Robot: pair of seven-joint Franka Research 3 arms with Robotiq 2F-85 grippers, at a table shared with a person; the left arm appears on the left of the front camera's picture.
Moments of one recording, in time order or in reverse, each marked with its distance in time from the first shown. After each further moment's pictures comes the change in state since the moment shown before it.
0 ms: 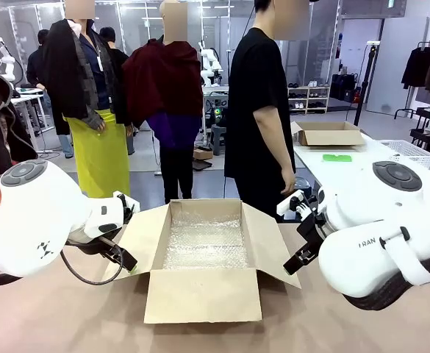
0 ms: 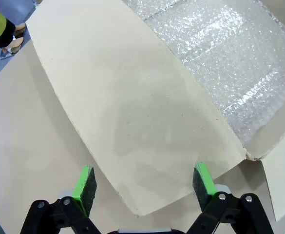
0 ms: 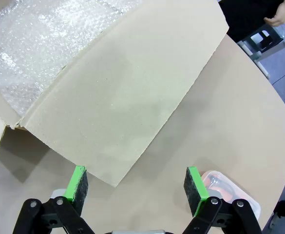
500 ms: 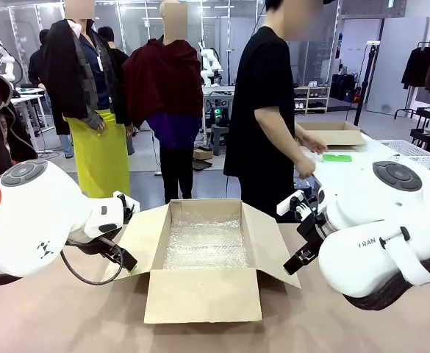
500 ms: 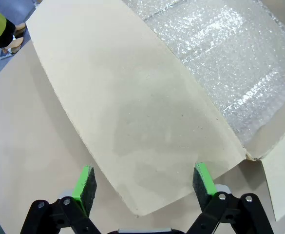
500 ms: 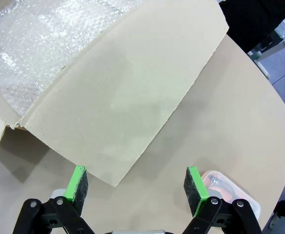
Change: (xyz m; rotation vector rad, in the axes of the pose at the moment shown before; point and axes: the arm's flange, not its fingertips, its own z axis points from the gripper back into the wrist) left arm 0.000 0.000 0.000 0.000 0.000 0.000; right arm 0.000 0.000 0.000 0.000 0.000 0.000
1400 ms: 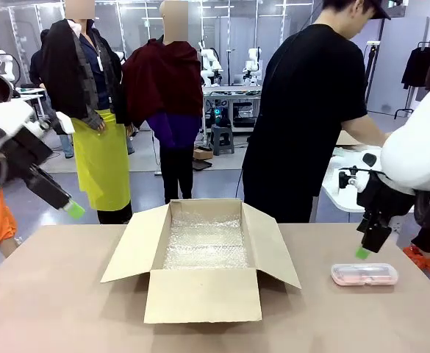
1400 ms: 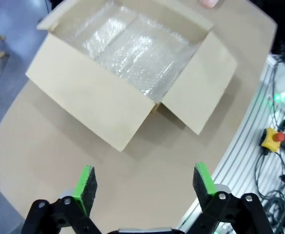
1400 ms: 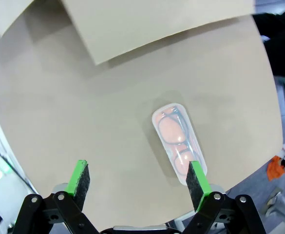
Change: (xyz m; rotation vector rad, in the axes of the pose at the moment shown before) left arm 0.005 0.063 0.216 -0.323 -0.116 -0.209; right arm -0.006 -0.120 0.087 0.244 0.235 0.453
